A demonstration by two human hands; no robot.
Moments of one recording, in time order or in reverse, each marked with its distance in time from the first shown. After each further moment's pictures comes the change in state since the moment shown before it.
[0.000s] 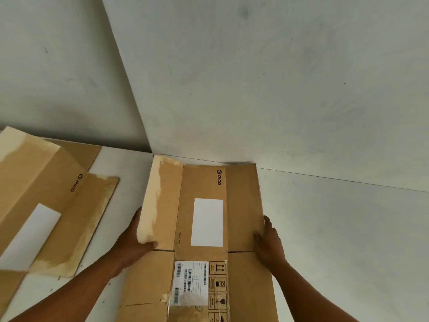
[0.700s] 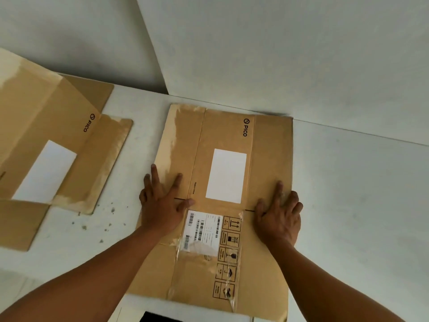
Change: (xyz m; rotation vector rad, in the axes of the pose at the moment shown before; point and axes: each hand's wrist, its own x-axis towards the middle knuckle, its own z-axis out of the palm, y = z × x) left_hand 0.004 -0.035 0.084 0.727 0.370 0.129; right_hand -0.001 0.034 0.068 -0.468 0.291 -0.175
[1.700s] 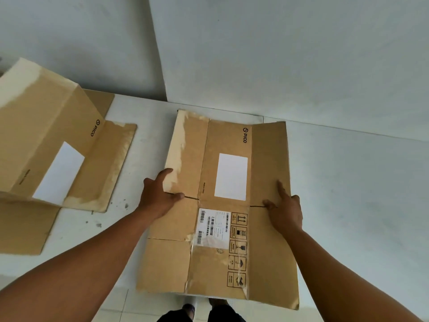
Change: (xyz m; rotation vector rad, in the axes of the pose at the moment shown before) left_hand -0.007 -0.040 -0.056 -0.559 -0.214 -0.132; right_hand -0.053 -0.005 -0.046 0.260 -0.169 0.264
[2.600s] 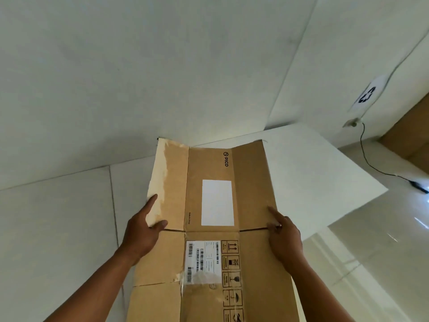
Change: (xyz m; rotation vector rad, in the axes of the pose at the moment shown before) left_hand -0.181 0.270 0.220 -0.137 -0.219 0.546; right_hand -0.094 0.337 -0.232 0.486 0.444 0.186
